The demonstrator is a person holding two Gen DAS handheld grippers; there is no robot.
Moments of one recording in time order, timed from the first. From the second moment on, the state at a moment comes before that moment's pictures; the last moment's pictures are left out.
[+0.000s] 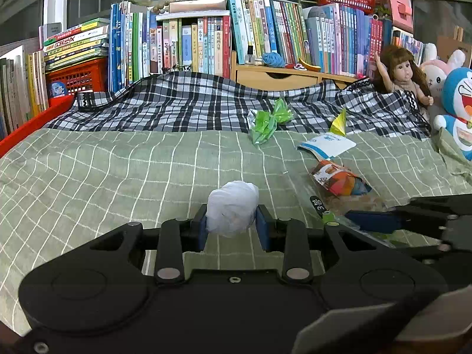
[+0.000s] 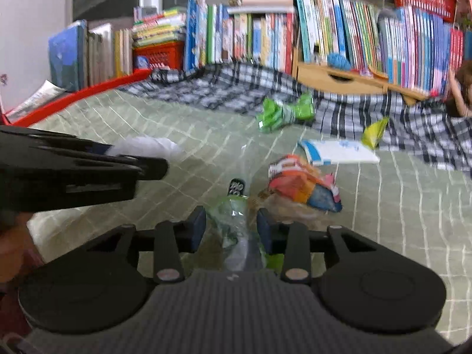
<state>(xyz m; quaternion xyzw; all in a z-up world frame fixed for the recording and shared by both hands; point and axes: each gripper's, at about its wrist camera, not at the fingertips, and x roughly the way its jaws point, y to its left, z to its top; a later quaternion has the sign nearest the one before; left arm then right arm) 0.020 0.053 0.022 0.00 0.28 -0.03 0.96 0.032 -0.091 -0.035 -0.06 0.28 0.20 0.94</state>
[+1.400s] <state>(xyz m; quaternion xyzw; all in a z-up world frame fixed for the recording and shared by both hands) -0.129 0.015 0.023 0.02 0.30 -0.14 0.94 -0.125 -0.159 -0.039 0.01 0.28 0.22 0.93</state>
